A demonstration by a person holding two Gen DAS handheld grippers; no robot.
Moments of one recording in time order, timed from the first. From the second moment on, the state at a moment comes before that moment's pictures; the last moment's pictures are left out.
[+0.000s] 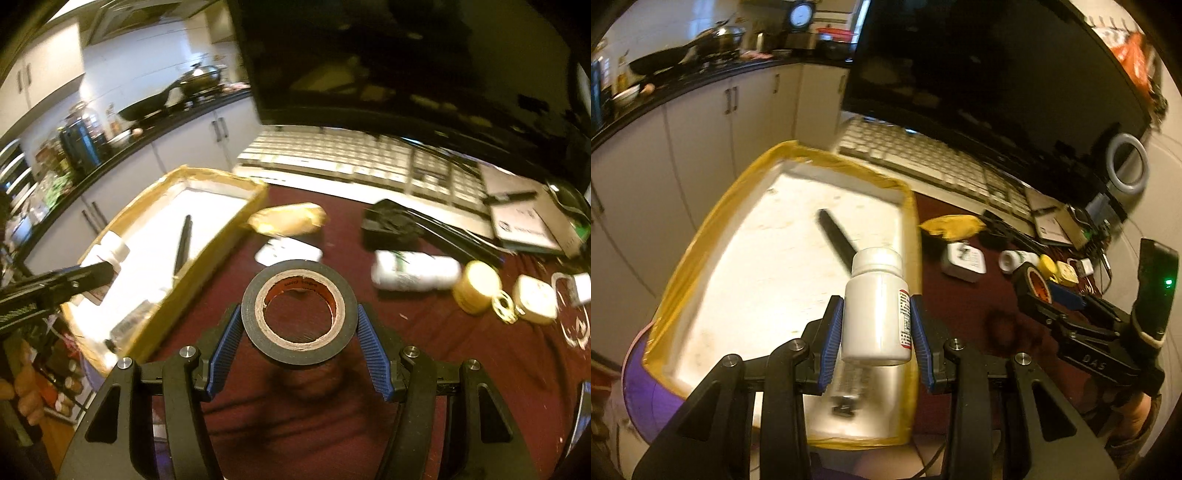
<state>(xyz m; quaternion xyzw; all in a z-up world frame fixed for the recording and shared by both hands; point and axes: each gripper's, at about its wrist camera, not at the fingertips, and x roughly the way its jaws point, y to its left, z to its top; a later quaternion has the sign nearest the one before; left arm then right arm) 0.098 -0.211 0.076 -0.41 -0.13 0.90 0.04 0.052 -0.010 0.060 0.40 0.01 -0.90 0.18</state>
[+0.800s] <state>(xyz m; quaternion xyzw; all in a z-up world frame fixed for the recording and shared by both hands) 0.083 -0.232 0.027 -0.48 -0.11 0.87 0.04 -0.043 -0.151 0.048 0.41 0.09 -0.85 0.31</state>
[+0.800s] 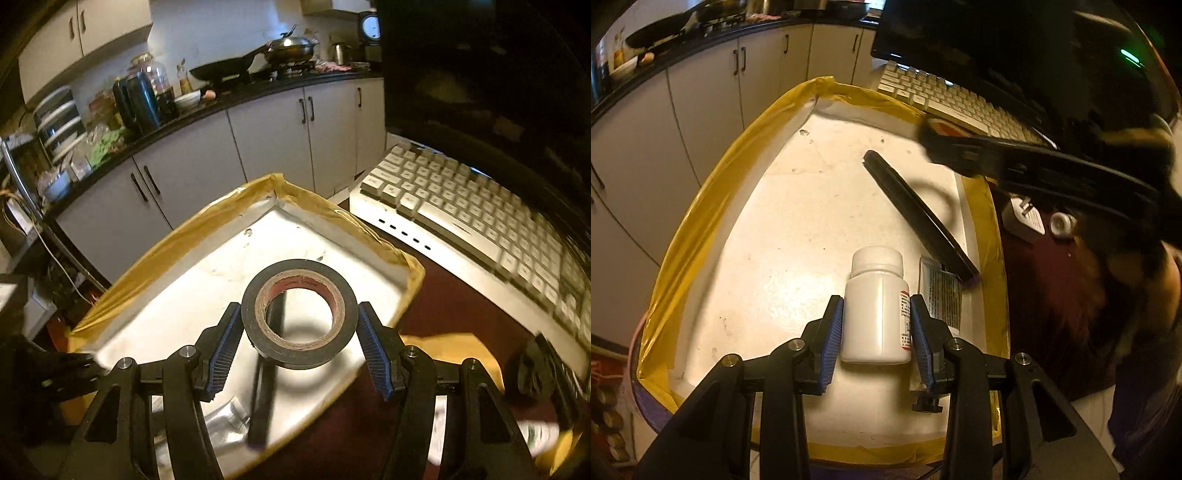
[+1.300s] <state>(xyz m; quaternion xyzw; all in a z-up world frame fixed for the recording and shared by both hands) 0.085 -0.221 0.029 -0.49 -0.10 0.86 0.04 -0.060 -0.161 0.021 0.42 0.13 -0.85 0.30</state>
